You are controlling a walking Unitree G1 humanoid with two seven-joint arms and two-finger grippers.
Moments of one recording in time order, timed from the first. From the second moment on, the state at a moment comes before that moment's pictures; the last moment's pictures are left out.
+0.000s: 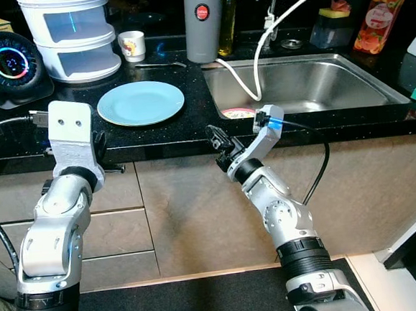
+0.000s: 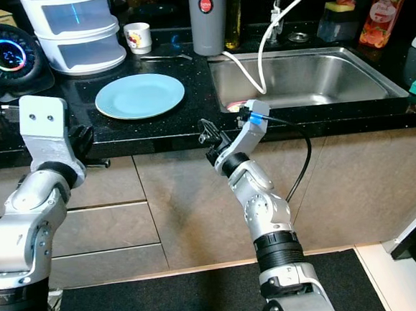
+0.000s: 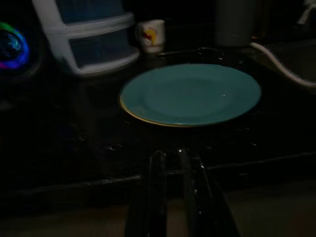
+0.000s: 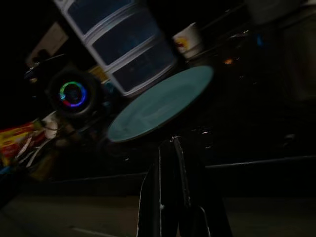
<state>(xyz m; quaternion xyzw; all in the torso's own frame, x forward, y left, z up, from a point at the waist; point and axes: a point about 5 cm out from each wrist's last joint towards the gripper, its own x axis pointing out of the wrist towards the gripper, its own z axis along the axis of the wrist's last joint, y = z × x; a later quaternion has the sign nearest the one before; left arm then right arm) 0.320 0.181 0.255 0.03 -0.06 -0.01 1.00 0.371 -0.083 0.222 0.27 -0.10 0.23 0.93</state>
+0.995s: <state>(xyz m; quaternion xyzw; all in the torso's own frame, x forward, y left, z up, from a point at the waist) 0.267 0.198 0.058 0.01 0.20 -0.06 0.98 0.290 -0.148 0.003 0.06 0.25 0.04 0.97</state>
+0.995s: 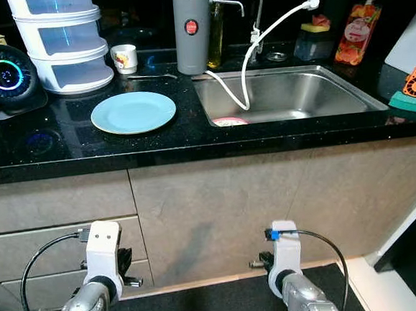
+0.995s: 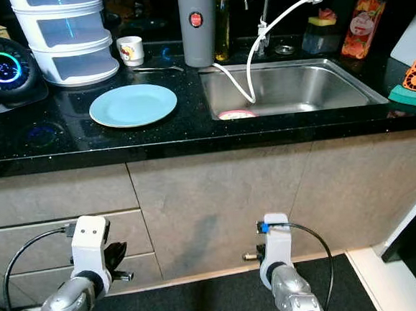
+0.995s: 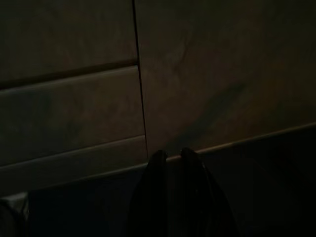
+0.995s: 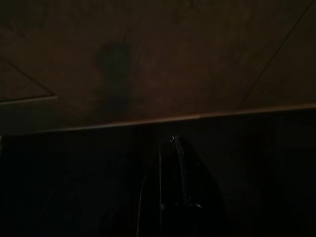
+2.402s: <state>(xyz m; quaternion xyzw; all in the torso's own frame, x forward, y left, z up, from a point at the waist) 0.244 0.191 0.002 0.02 0.23 -0.01 0.97 0.260 -0.158 -0.031 0.09 0.29 0.02 0.95</state>
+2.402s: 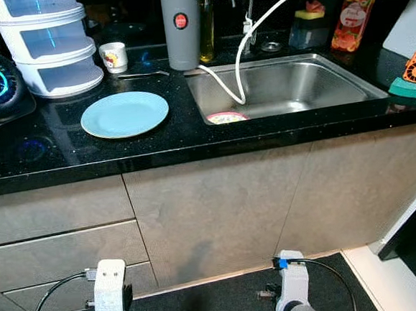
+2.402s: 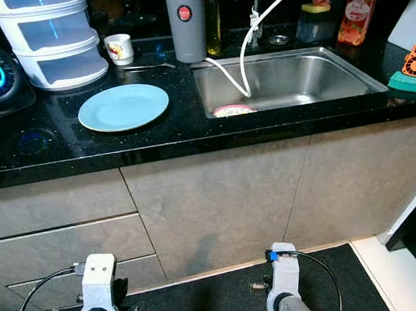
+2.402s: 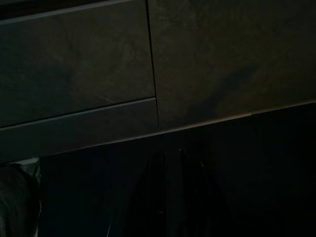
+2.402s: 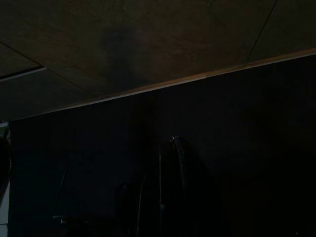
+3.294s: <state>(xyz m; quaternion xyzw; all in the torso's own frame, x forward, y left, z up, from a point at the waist) 0.293 0.167 0.202 0.07 -0.16 -0.06 0.98 0.344 -0.144 0.186 0.13 -0.17 0.09 0.97</state>
